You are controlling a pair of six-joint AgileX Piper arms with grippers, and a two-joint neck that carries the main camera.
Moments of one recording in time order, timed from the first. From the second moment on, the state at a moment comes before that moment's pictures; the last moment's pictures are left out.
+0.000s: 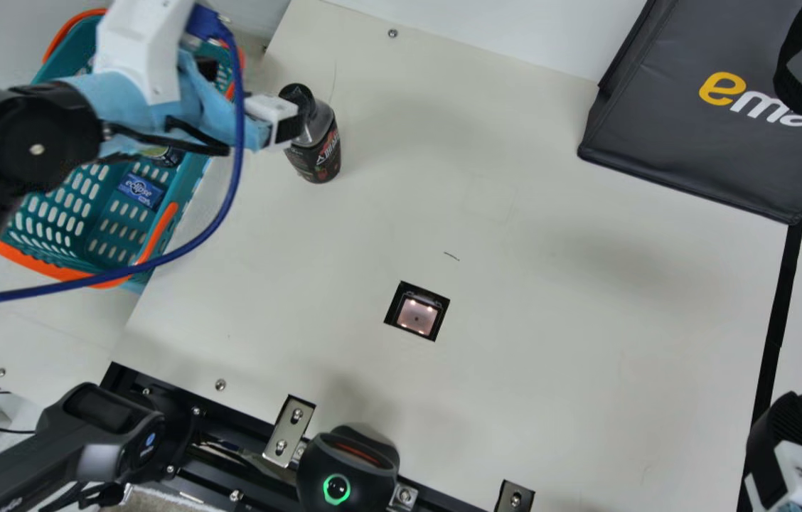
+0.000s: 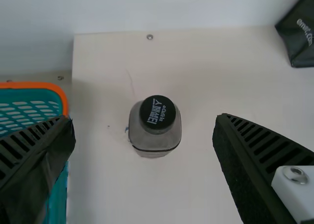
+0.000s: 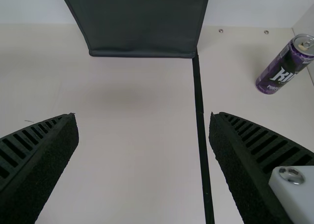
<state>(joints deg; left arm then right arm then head) -2.1 65.9 -62.7 -10.9 45.0 8.4 0.7 42.6 -69.8 -0.8 69.4 0.0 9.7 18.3</state>
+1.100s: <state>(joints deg) -1.4 57.2 -64.6 -2.3 50.2 -1.8 0.7 42.6 -69.8 -0.8 69.4 0.0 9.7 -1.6</state>
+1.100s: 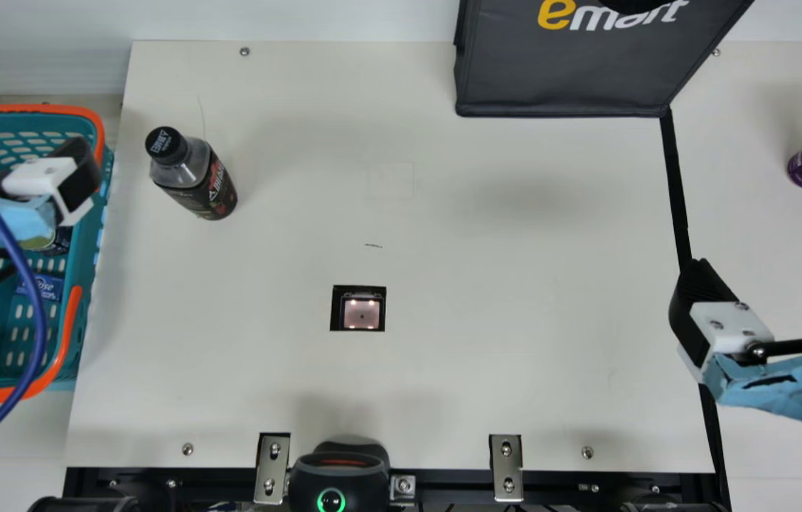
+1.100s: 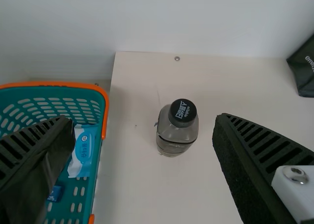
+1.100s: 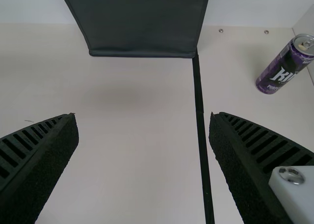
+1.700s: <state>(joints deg) -12.5 68.0 -58.0 7.4 39.0 -13.2 0.7 42.6 -69.8 -0.8 69.4 0.0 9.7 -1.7</state>
